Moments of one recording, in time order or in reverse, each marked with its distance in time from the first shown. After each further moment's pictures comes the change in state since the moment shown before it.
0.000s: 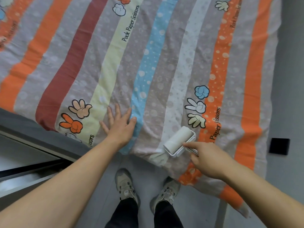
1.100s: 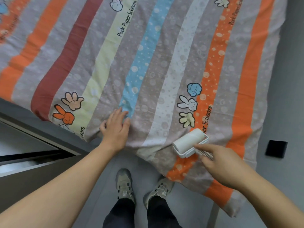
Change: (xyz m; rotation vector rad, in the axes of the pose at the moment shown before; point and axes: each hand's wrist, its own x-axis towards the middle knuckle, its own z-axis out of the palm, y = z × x) left_hand -0.036 0.016 0.033 -0.116 0.205 0.070; right_hand -0.041 0.067 -0.013 0.088 0.081 0.050
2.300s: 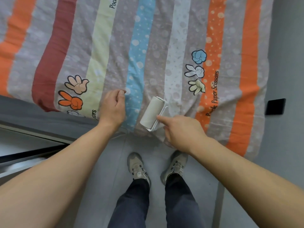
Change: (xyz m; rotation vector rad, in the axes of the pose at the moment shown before) left_hand 0.004 -0.045 -0.041 -0.264 0.039 0.132; right_hand 0.016 -0.137 0.086 -0.271 0.165 -0.168
